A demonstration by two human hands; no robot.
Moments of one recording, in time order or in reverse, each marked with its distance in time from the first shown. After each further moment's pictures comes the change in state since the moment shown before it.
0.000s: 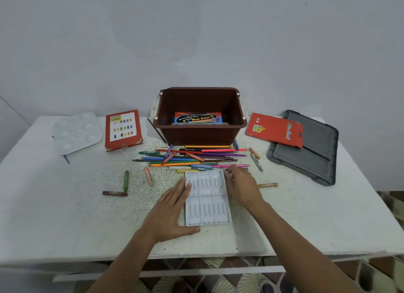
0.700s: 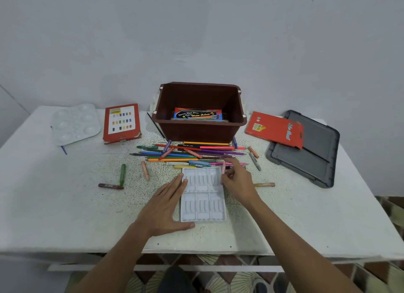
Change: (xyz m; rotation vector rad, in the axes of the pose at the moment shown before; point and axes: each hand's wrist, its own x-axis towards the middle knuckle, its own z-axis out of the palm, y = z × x) left_hand 0.002 0.001 -0.001 0.002 -0.002 -0.017; right_hand -0.005 -0.011 -0.020 0.424 -0.091 0.113
